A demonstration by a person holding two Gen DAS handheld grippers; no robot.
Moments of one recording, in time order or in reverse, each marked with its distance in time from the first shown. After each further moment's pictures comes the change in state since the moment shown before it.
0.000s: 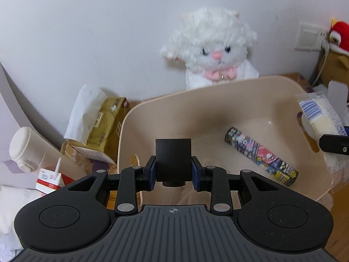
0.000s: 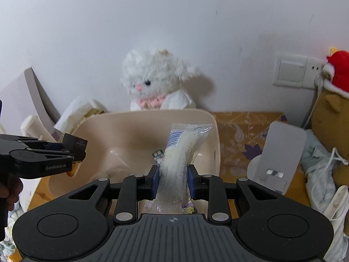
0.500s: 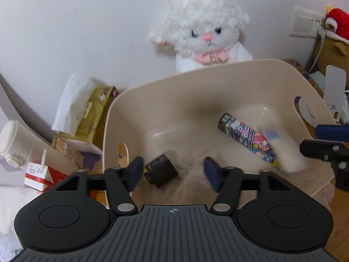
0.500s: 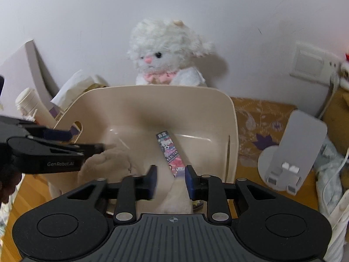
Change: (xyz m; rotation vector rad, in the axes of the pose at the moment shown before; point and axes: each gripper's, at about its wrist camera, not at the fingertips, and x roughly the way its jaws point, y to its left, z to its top) left arm 0.008 -0.007 -0.010 0.039 0.016 -0.027; right arm 0.018 0.018 -0.008 -0.115 0.053 -0.002
